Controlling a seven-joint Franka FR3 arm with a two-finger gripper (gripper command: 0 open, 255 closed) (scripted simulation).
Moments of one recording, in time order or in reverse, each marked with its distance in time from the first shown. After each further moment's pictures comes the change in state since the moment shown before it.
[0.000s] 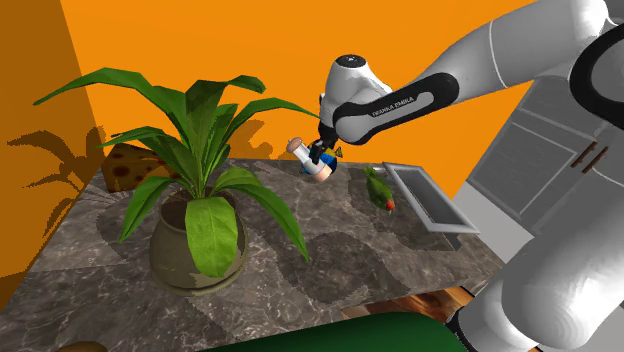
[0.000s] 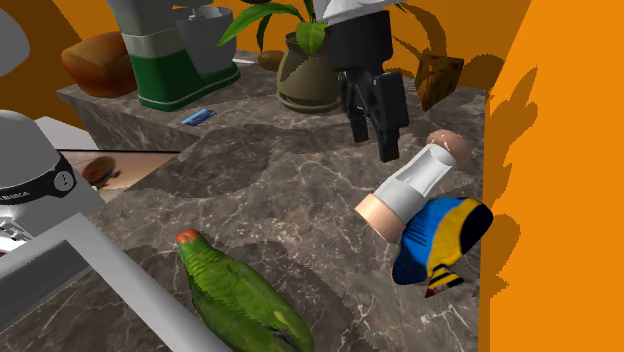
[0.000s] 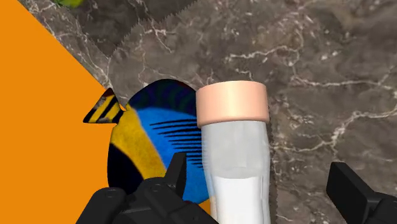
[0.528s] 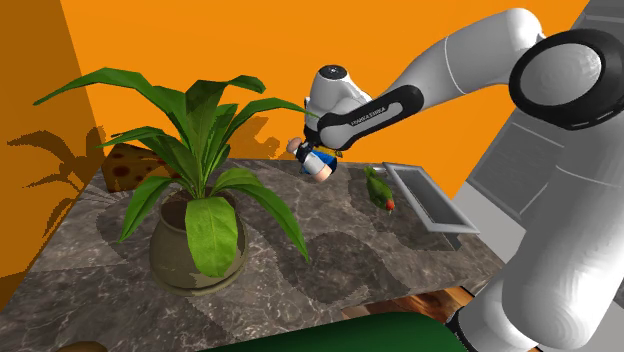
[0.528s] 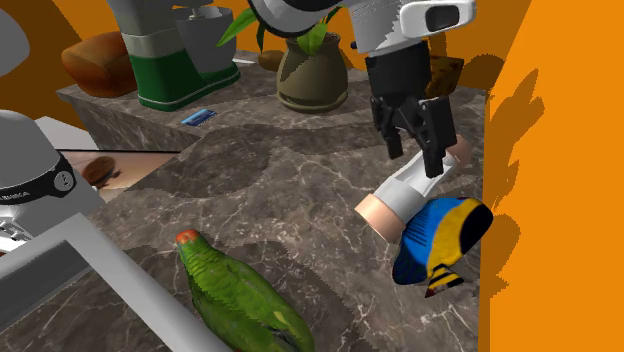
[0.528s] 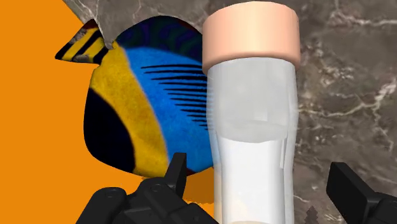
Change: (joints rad) arm 0.007 0.186 -0.009 0.151 -0.070 0.093 0.006
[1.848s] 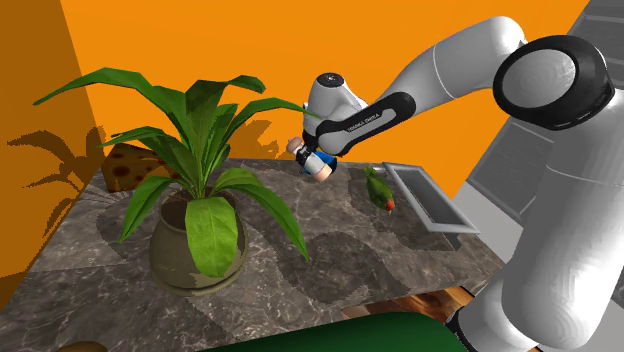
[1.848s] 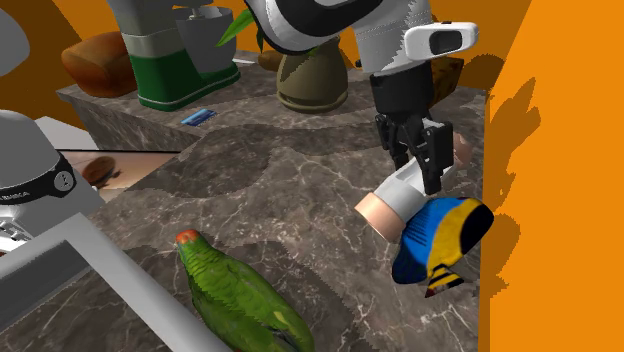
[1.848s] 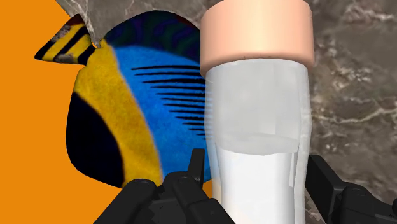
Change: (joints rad) arm -0.003 0.054 -0.011 0.020 -0.018 0.039 0.011
